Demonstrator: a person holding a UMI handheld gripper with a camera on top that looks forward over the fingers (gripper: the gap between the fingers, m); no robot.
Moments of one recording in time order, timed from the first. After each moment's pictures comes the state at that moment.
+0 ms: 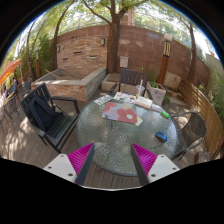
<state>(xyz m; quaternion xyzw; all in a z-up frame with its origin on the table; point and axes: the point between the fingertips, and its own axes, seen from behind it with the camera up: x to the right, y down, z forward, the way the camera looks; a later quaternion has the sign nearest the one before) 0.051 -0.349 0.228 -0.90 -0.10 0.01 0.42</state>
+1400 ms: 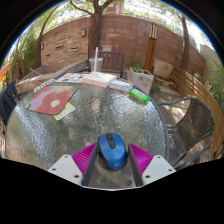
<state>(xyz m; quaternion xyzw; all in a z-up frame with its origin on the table) 0.370 -0.082 -0.011 -0.91 -0.06 -0.02 0.40</state>
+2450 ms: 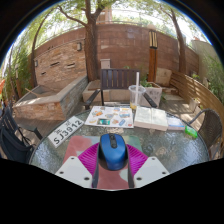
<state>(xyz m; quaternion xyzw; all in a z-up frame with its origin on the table) 0.081 0.107 0.058 -0.89 0.00 0.01 0.47</state>
